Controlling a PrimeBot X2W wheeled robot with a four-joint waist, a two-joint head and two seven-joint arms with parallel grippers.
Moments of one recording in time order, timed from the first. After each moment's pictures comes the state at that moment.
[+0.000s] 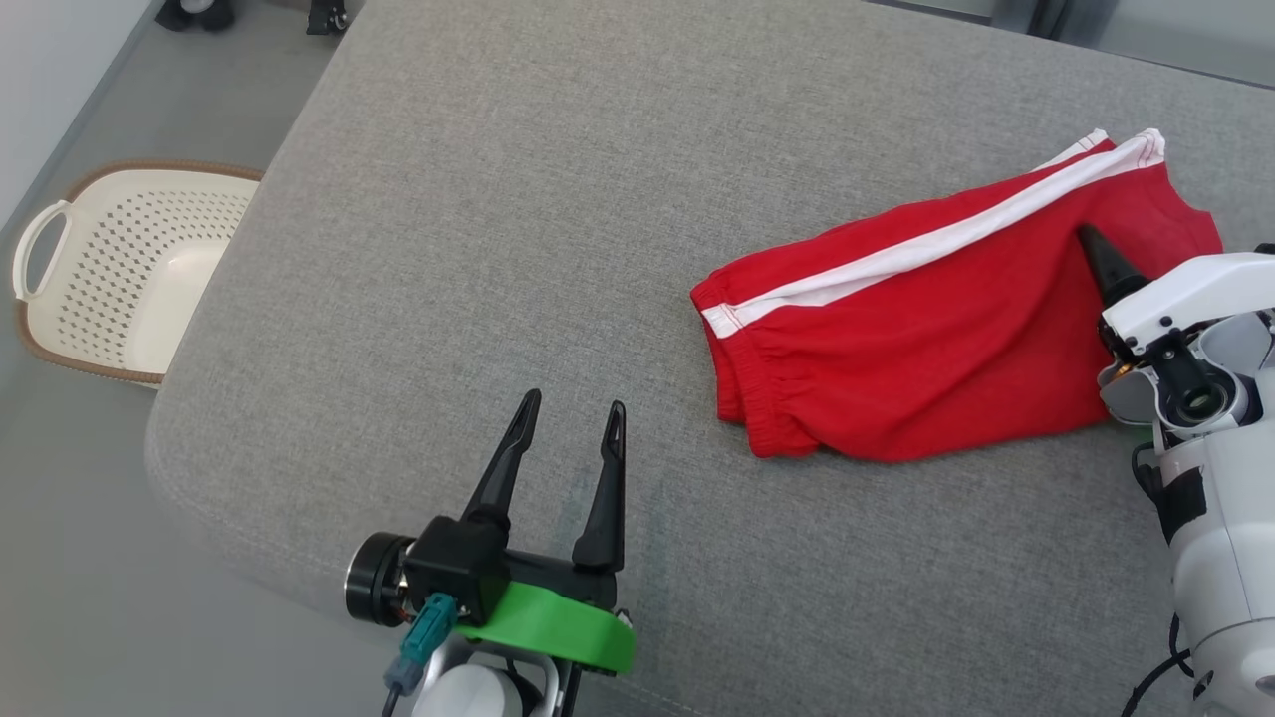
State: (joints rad) left arm -0.15 0.05 -0.52 0.09 -0.32 0.14 -0.26; right arm -0.72 -0.16 -0.29 0.87 0.73 0.13 0.26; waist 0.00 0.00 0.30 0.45
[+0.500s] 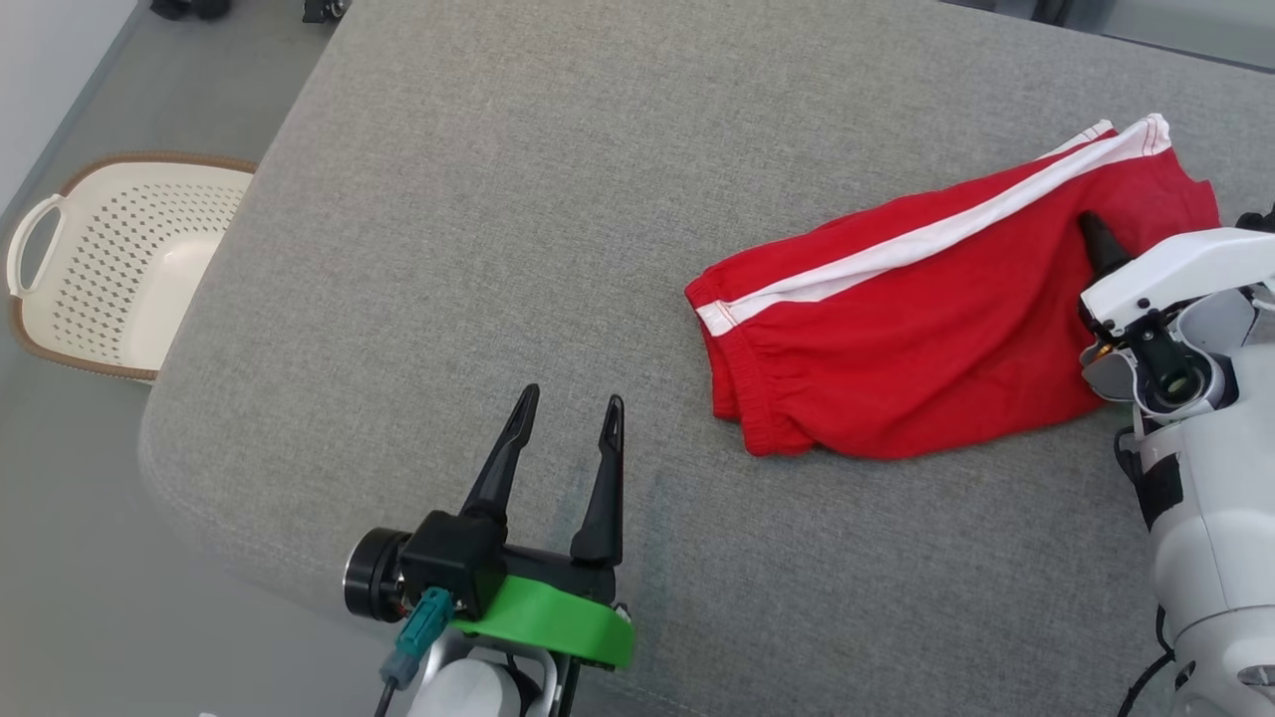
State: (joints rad) left arm -0.16 0.05 -0.52 0.08 -0.34 0.14 -0.26; right arm -0.75 -0.14 -0.27 0.85 0.67 0.13 0.22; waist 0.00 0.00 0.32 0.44
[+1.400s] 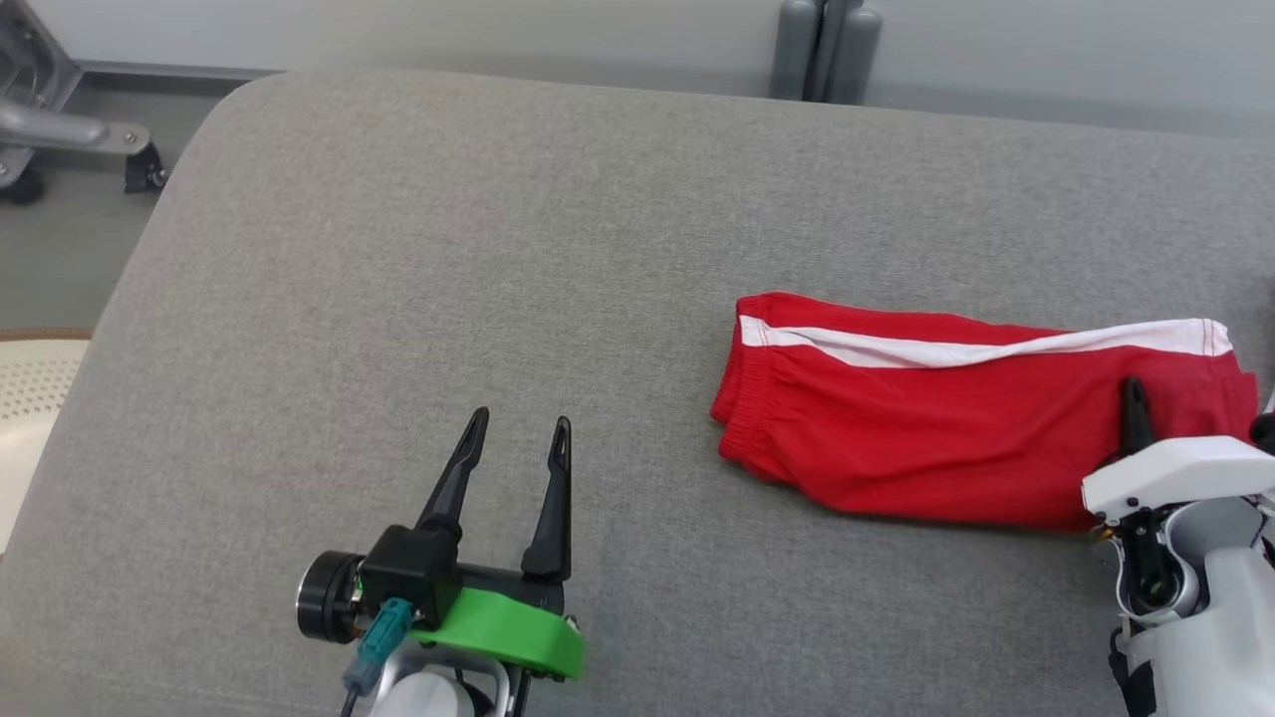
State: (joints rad) left arm -0.12 0.05 -0.41 0.14 -0.28 0.08 -0.26; right arm -0.36 -0.06 -0.34 0.57 0.51 0.13 -0.02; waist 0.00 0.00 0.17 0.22
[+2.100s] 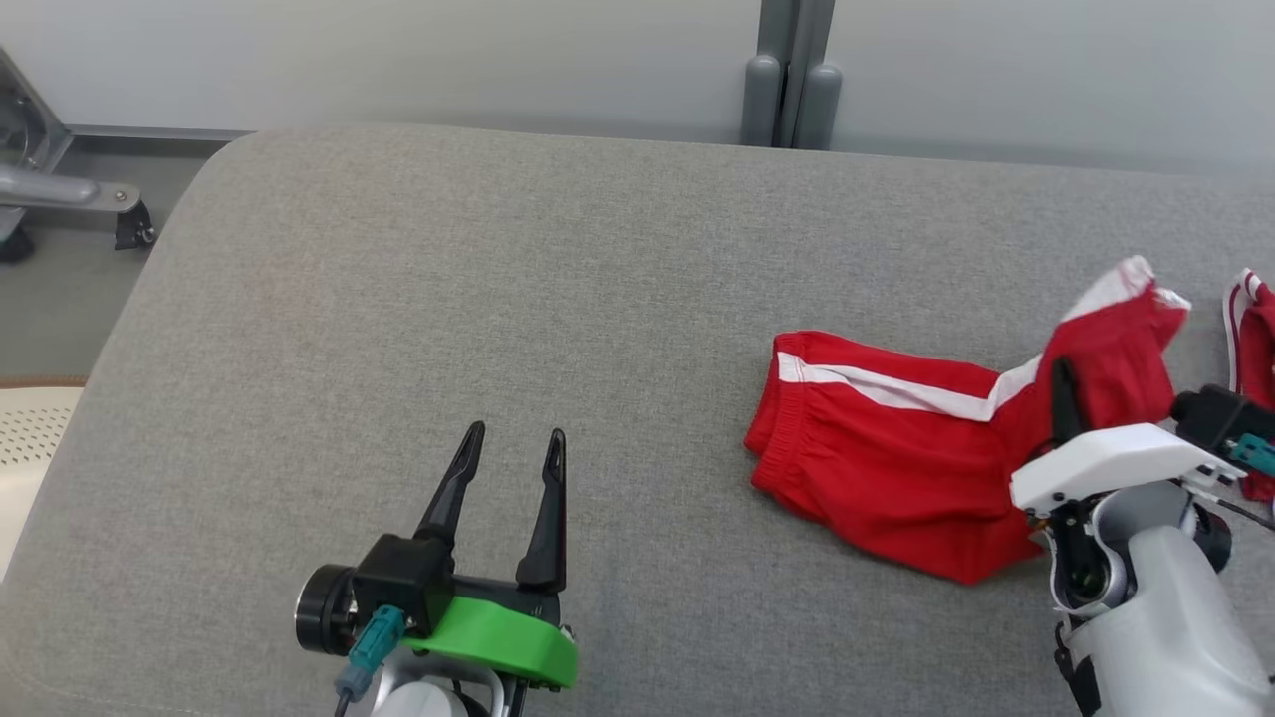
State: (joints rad) left arm -0.11 0.05 -0.40 0.14 -0.30 0.06 -0.26; right arm -0.38 -0.05 -0.21 0.60 0.49 0.13 -0.11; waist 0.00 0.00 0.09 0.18
